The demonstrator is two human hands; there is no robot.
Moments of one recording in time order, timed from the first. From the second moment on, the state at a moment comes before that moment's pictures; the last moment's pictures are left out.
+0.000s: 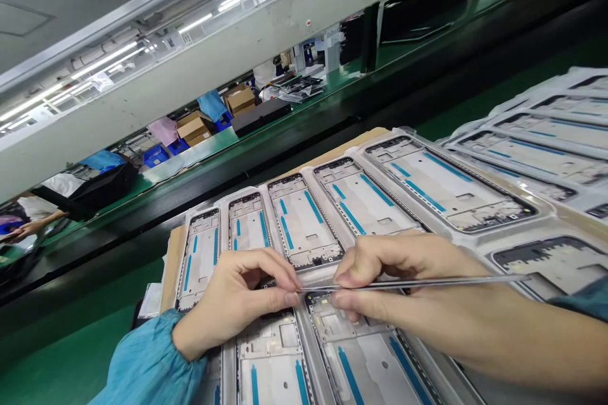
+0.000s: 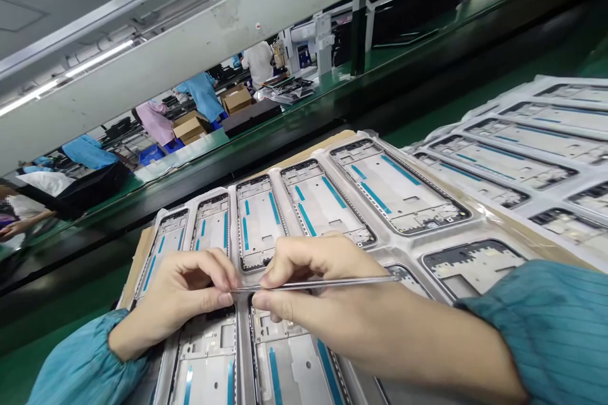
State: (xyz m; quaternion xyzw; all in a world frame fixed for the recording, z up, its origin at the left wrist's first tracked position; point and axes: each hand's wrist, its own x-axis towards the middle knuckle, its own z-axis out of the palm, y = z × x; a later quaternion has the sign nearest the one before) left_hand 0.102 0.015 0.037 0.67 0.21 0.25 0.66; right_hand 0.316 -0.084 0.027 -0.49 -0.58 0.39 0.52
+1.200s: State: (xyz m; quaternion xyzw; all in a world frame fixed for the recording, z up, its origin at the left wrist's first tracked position) left_hand 0.094 0.000 0.029 0.96 0.13 0.23 0.06; right_hand 0.394 -0.072 0.062 -0.41 -0.53 0.40 0.62
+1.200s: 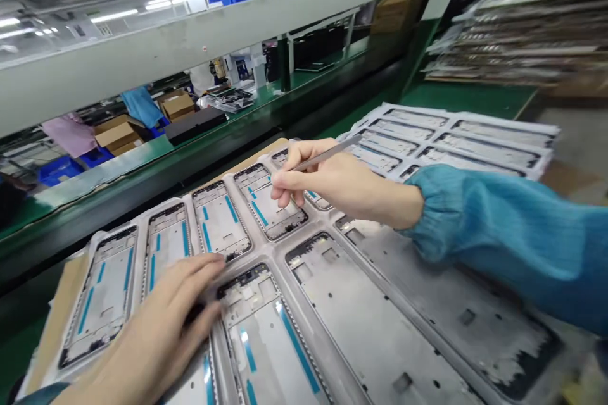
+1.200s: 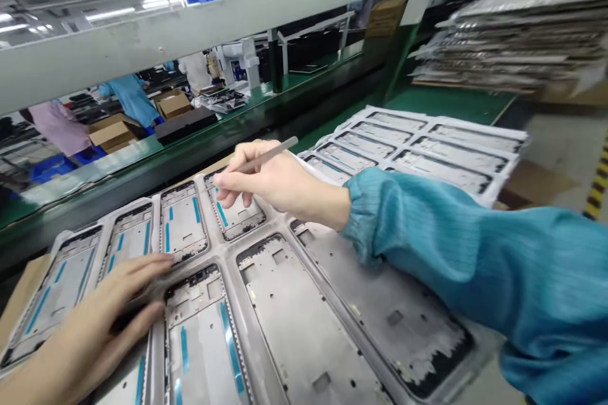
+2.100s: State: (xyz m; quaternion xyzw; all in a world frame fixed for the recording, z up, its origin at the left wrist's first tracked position) left_hand 0.178 -0.074 0.065 0.96 -0.17 0.19 -0.10; right_hand 0.401 -0.081 0.021 -0.48 -0.42 0.39 0.66
